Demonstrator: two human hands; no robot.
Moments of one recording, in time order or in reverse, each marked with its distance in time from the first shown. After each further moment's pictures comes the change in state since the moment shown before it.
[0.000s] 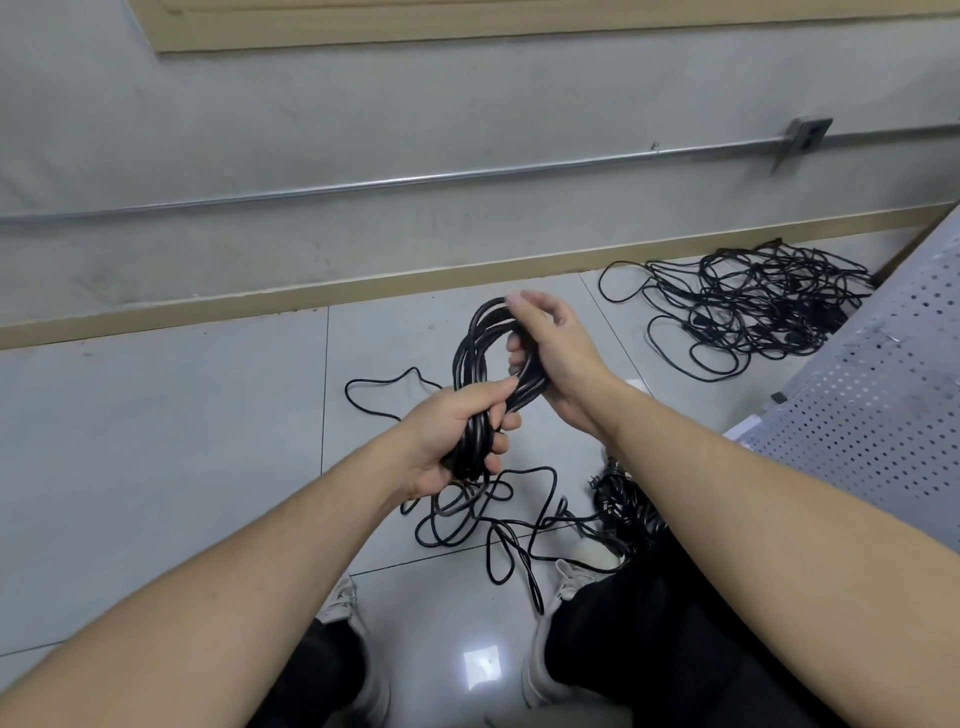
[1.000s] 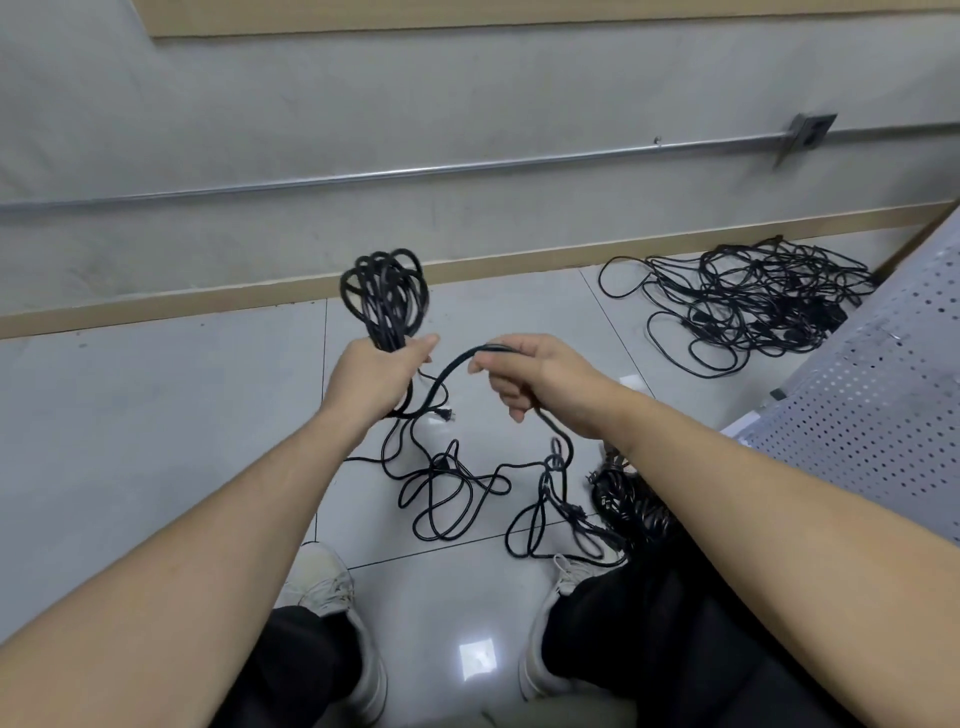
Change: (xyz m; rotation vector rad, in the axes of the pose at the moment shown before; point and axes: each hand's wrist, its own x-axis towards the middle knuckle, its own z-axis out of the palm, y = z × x) left_hand 0.008 0.028 -0.057 0.664 0.770 0.278; right_hand -0.027 -0.003 -0.006 -0.399 -0.467 -0.024
